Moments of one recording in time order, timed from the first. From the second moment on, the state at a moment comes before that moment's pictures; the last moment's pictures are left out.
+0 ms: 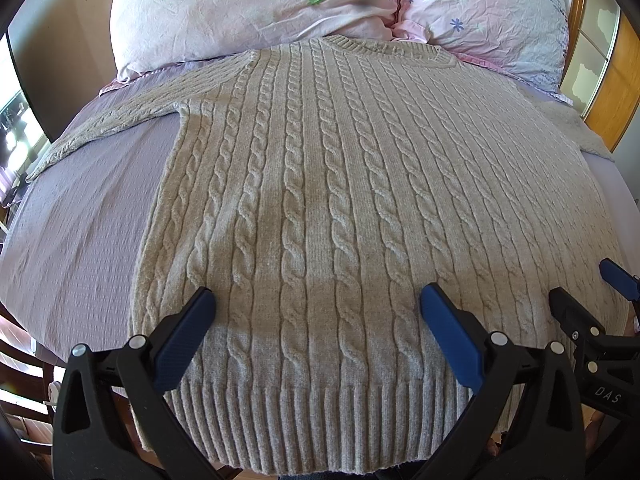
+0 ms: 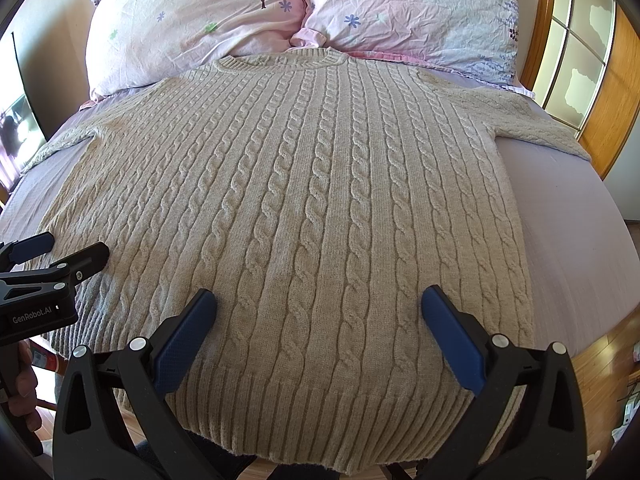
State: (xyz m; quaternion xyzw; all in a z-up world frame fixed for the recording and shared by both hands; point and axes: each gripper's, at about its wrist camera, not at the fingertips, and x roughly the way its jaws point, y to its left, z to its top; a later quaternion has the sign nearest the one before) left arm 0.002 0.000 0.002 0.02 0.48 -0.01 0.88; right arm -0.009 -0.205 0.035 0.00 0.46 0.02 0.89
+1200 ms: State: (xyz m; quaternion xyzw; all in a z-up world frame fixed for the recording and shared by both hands) left arm 0.010 0.003 0.010 0.03 0.49 -0.04 0.87; right arm 0.051 -0.305 0.062 0.15 0.47 -0.01 0.87
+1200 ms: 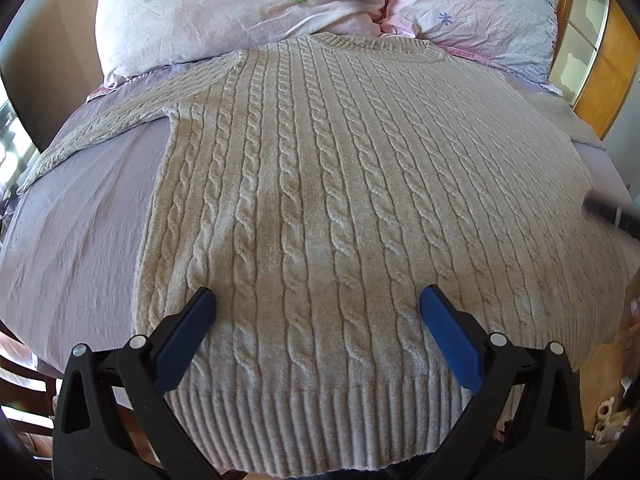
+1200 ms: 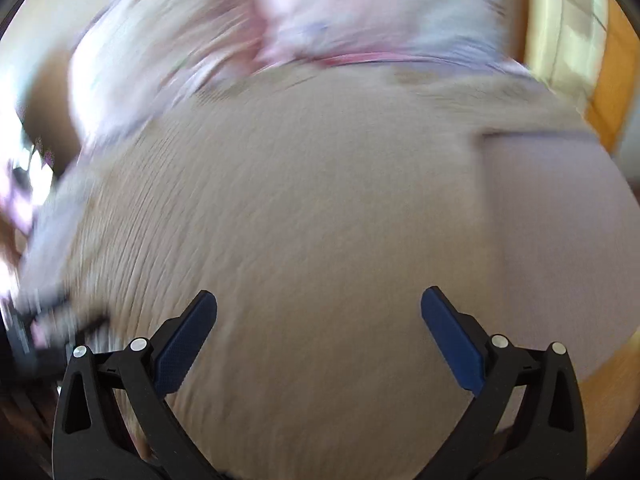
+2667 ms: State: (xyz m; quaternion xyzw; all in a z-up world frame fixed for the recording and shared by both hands) left arm 0.103 0.319 0.082 -0.36 0.35 0.20 0.84; right arm 0.222 -0.169 0.108 0.12 0.48 0.26 0.83
